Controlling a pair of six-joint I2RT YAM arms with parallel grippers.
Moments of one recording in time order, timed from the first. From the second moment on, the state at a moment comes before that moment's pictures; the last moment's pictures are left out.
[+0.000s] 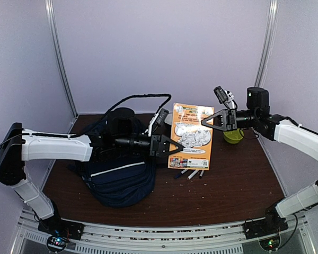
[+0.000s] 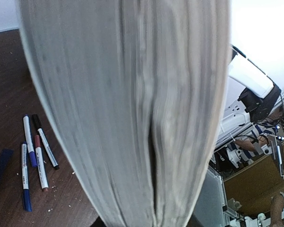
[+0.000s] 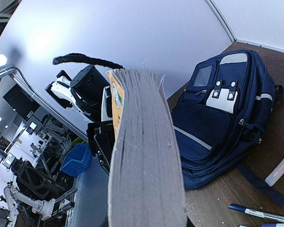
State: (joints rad) left arm -0.96 1.61 1.08 0.35 0.59 -0.63; right arm 0.36 1.32 1.03 0.01 -1.14 0.43
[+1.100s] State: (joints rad) left arm -0.68 0.80 0.99 -0.90 0.09 -0.66; right arm 0.86 1.61 1.37 -0.53 -0.47 -0.40
